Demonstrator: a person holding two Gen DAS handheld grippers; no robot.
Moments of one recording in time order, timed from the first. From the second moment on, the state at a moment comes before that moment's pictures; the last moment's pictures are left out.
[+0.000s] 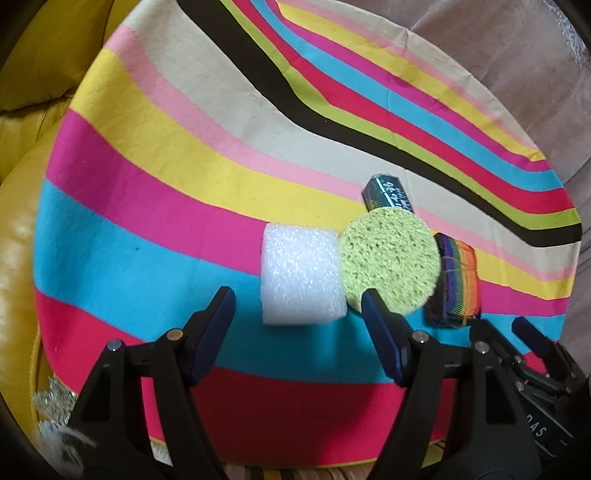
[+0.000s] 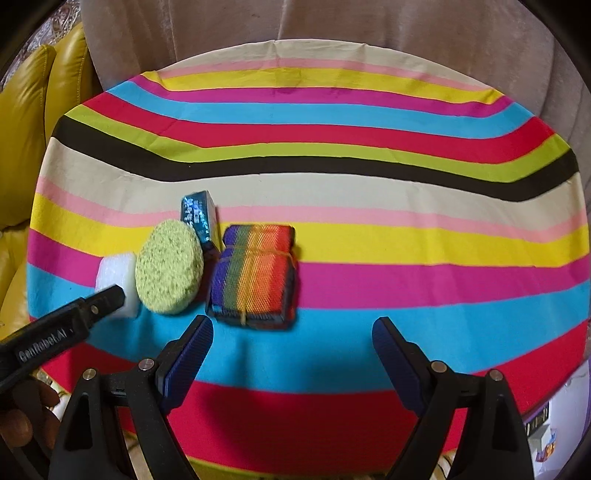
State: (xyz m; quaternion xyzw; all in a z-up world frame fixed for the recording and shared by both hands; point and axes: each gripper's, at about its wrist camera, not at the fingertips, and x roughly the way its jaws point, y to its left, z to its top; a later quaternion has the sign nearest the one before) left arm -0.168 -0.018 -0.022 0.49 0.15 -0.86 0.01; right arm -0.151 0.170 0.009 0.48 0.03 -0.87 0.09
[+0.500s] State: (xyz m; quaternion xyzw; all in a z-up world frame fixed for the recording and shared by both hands) left arm -0.175 -0.025 -0.030 0.48 0.15 -0.86 0.02; right arm -0.187 0.162 -0.003 0.47 0.03 -0.88 0.08
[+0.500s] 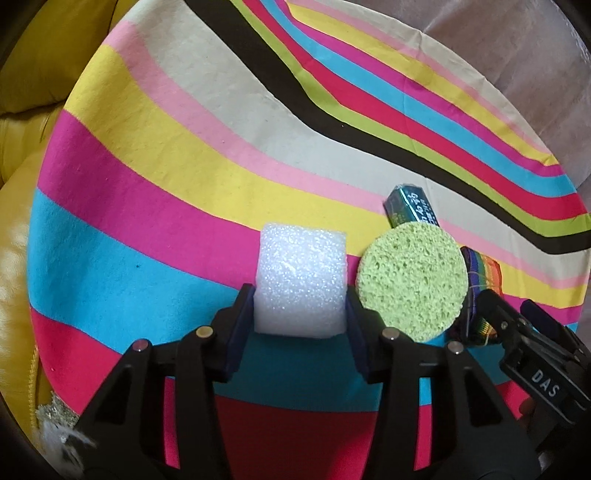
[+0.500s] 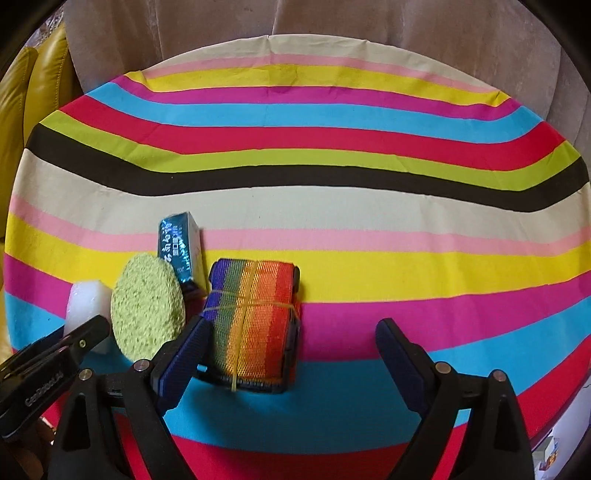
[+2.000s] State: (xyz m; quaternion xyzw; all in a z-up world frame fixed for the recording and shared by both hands) left arm -0.101 0.024 0.024 0.43 0.18 -0.88 -0.04; right arm -0.101 0.210 0.026 0.47 -0.01 -0.87 0.09
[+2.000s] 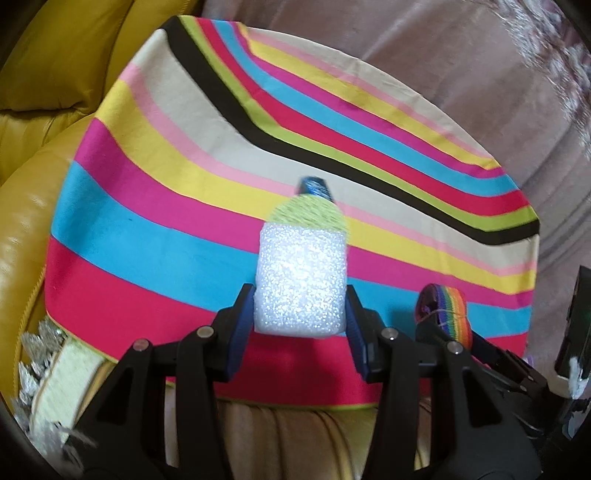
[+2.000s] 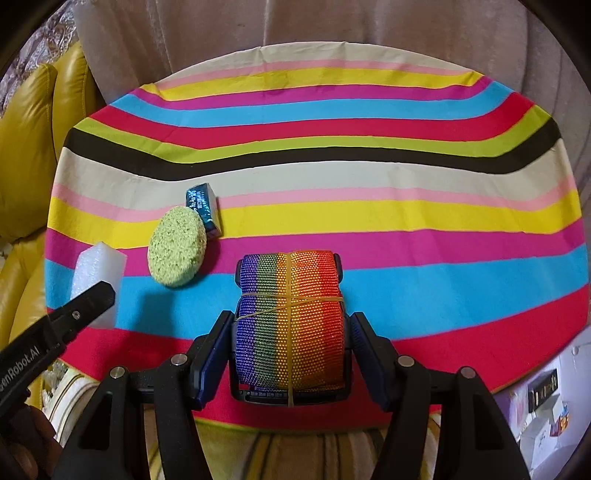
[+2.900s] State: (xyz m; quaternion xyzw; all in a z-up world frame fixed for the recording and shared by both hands) left arm -0.044 0.168 0.050 0.44 0.08 -0.87 -0.18; right arm -0.022 0.332 0.039 0.46 -0.09 -0.88 0.03
